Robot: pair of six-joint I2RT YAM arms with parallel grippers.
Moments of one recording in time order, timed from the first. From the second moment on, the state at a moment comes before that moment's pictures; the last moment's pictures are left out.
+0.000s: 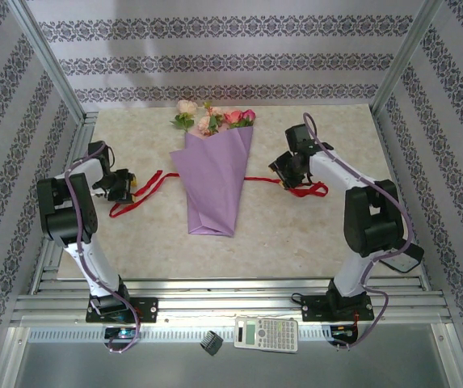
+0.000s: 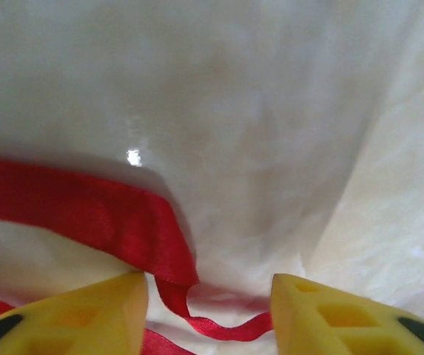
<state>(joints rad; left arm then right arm) 0.26 1.91 1.21 -0.65 0.36 -1.39 0.25 1.78 1.29 -0.64 -0.21 1.20</state>
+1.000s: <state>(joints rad) -0.01 1.85 1.89 -0.36 0.46 -1.53 0.58 2.17 1.61 -0.52 -0.51 1.13</state>
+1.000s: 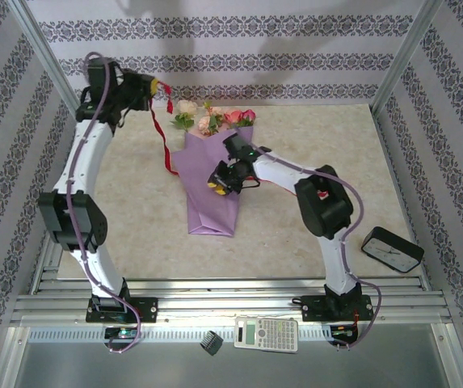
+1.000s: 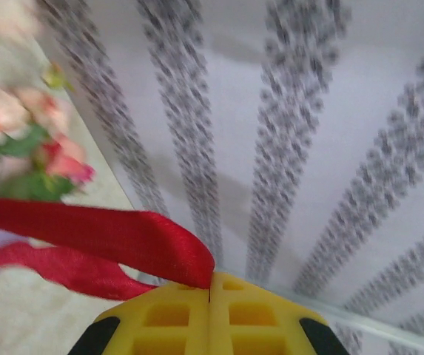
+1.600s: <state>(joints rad) -0.40 2.16 1.99 -0.17 0.50 -1.72 0.53 1.96 1.37 -0.38 -0.49 1.16</state>
